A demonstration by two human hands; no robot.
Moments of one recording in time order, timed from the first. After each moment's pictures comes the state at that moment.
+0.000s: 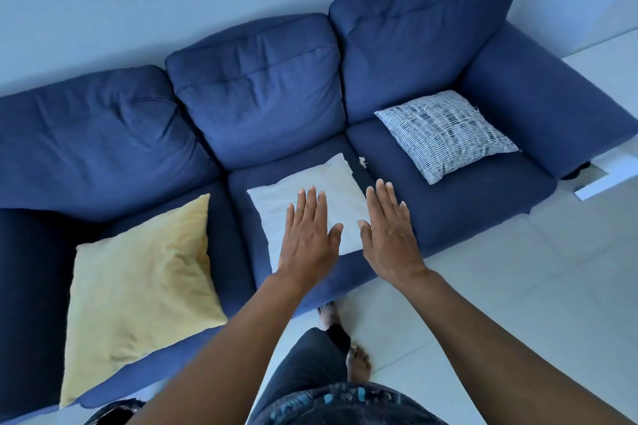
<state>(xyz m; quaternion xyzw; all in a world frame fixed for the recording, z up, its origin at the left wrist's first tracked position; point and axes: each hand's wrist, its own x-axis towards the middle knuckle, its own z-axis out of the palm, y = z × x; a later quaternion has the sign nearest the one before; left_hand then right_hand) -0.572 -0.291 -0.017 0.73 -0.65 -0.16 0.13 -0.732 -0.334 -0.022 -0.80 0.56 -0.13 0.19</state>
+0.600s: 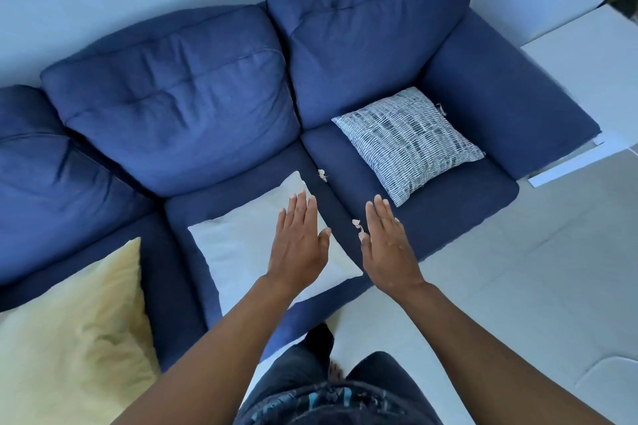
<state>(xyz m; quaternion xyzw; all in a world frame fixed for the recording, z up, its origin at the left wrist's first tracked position) -0.592 -0.469 -0.071 0.69 -0.68 -0.21 0.11 -0.777 -0.479 -0.072 -0.75 0.61 -0.08 0.23</state>
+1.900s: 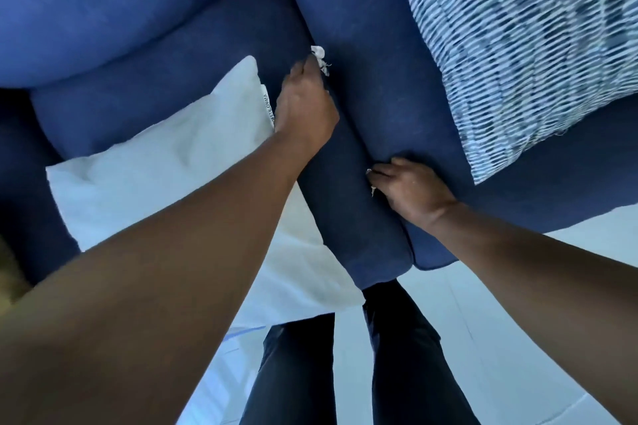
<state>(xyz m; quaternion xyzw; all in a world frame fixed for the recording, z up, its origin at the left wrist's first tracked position) -0.627 -0.714 -0.406 0.79 -0.54 -0.27 0.04 -0.849 -0.648 -0.454 -0.92 0.31 0.04 0.24</state>
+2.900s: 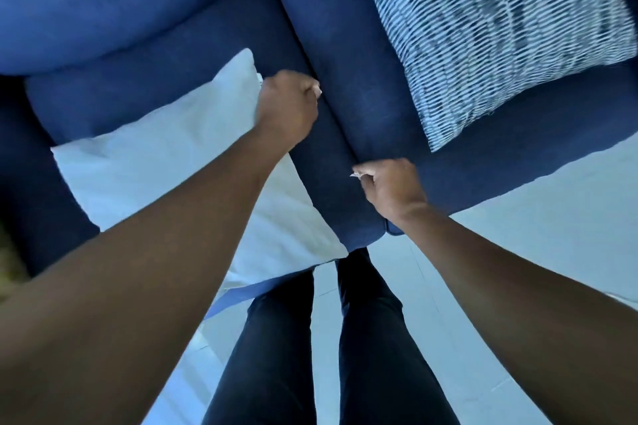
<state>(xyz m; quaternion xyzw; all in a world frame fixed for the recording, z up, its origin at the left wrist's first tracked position) -0.620 -0.684 -0.327 0.78 -0.48 -0.39 0.10 -0.829 -0.615 -0.354 -0.72 0.60 0.07 0.36</state>
